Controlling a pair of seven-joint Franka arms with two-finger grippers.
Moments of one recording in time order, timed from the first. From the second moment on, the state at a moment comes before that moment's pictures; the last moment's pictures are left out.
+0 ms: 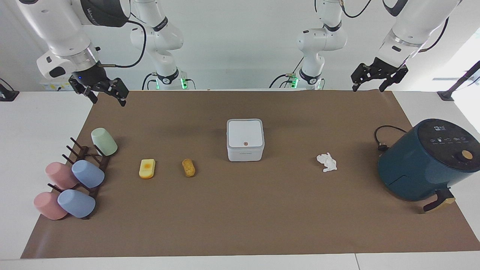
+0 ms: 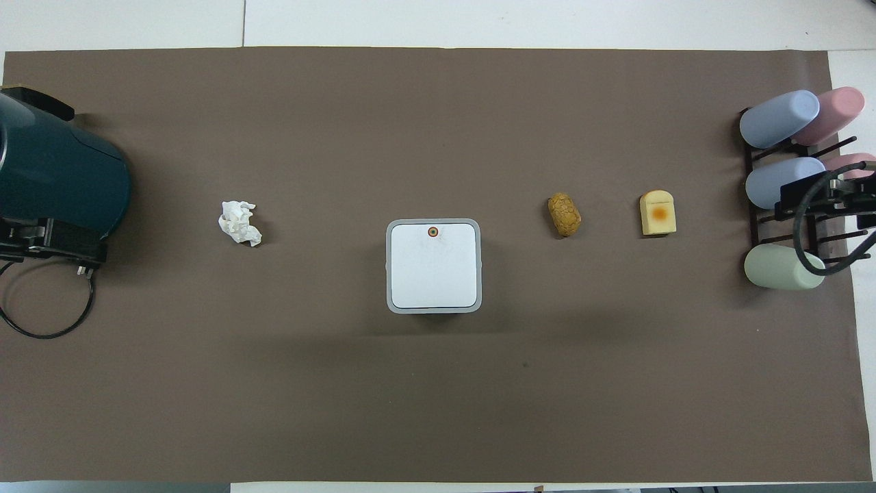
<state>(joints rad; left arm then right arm) -0.01 -0.12 -0.08 -1.66 -0.03 1.48 0.01 -0.02 -0.03 -0.03 -1.62 -0.02 1.55 0.09</state>
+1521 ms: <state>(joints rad) -0.22 -0.04 -0.09 -1.66 -0.04 1.66 -0.26 -0.02 -0.03 -0.02 -1.76 -0.02 1.73 0.09</state>
